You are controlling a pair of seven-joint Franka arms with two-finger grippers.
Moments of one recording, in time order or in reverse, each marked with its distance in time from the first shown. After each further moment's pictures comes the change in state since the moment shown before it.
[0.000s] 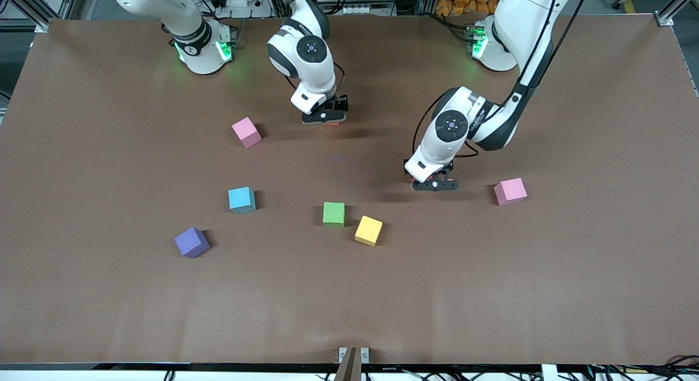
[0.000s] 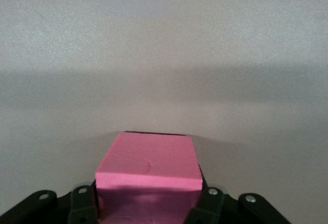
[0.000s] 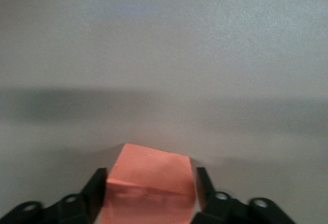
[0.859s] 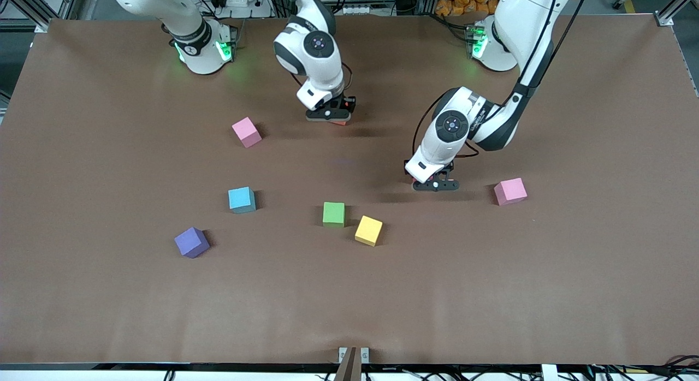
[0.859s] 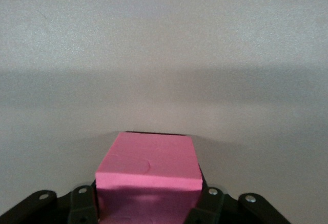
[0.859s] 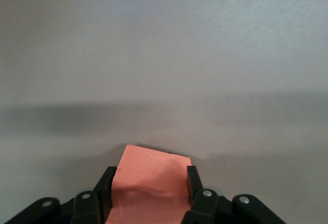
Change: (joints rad) left arm 0.000 0.000 0.001 0.001 0.000 0.000 -0.009; right arm 0.051 0.020 0.001 0.063 -0.008 0.007 0.120
